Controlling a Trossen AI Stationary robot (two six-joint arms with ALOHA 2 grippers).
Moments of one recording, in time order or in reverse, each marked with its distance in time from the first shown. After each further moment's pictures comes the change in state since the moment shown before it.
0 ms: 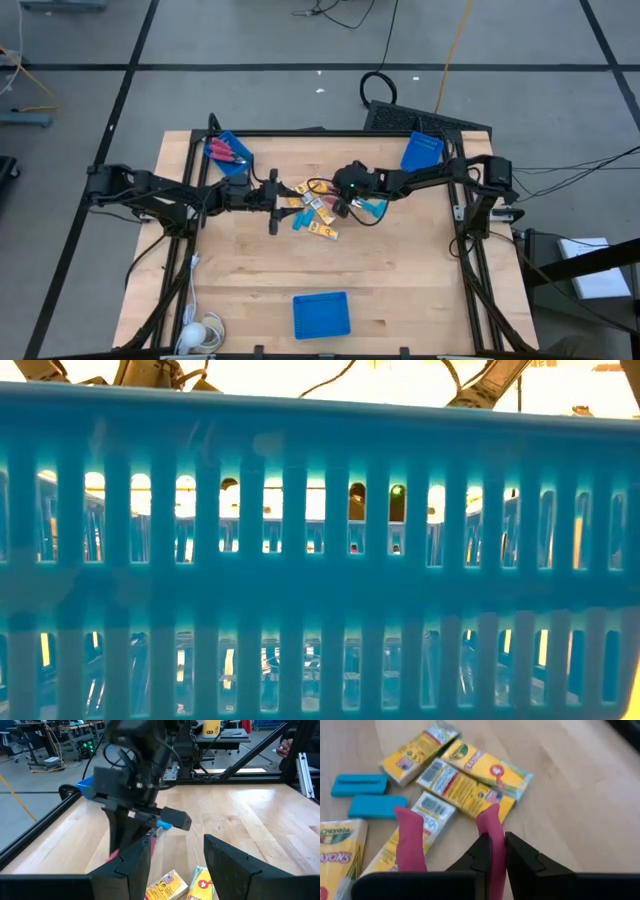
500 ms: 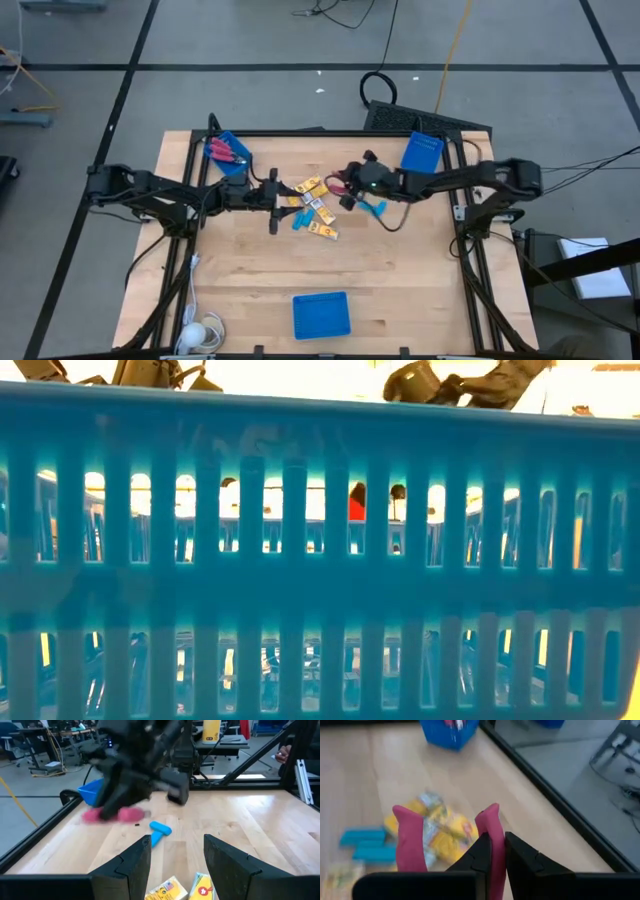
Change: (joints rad) left arm 0.000 0.000 -0.001 0.030 0.000 -0.009; right arm 0.034 -0.224 -0.127 0.172 0.173 -0.095
